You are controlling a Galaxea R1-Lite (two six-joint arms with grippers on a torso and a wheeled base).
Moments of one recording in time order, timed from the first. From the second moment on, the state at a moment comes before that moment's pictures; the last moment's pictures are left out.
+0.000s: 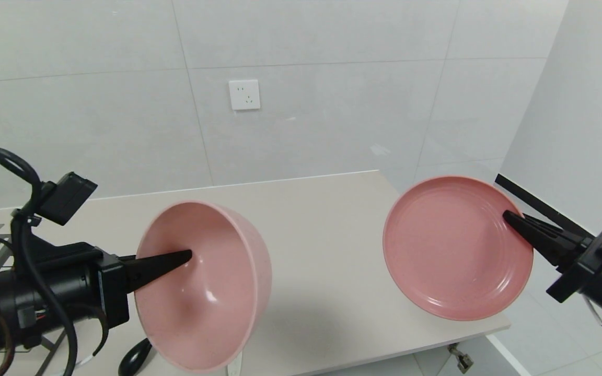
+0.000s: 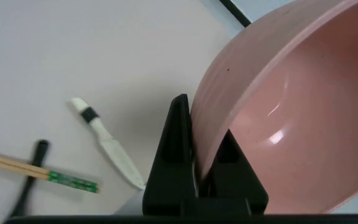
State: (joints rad) left arm -0.39 1.19 -0.49 -0.35 -0.34 -0.25; right arm 0.20 1.47 -0.04 -1.52 0.33 0.10
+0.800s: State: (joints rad) left arm -0.44 1.41 -0.16 -1.08 -0.15 -0.13; right arm 0.29 1.51 -0.02 -1.57 0.31 0.10
